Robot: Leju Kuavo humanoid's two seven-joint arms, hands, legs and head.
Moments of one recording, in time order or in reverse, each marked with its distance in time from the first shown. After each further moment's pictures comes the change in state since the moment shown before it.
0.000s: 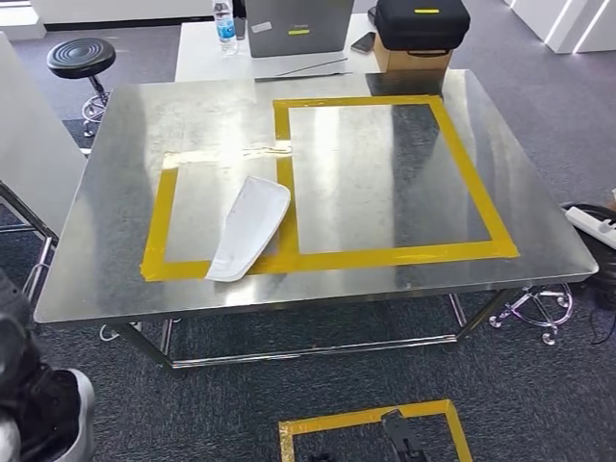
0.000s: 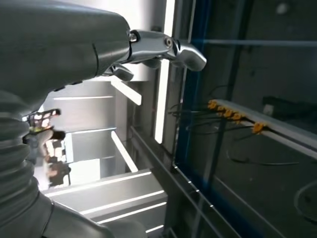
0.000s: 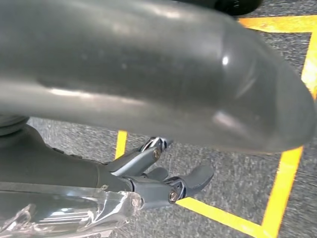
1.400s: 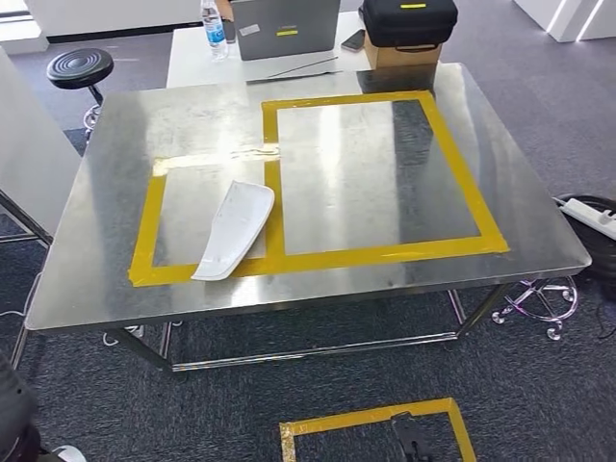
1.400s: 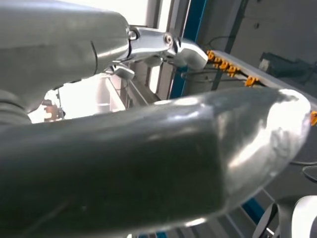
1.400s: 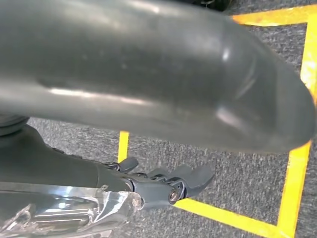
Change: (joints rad) left arm 0.248 0.028 -0.058 -0.145 0.121 -0.212 -0.029; right arm -0.001 0.011 -0.106 -0.012 0.028 -0.001 -0.017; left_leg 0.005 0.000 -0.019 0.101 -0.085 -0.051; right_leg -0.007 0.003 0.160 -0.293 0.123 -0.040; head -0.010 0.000
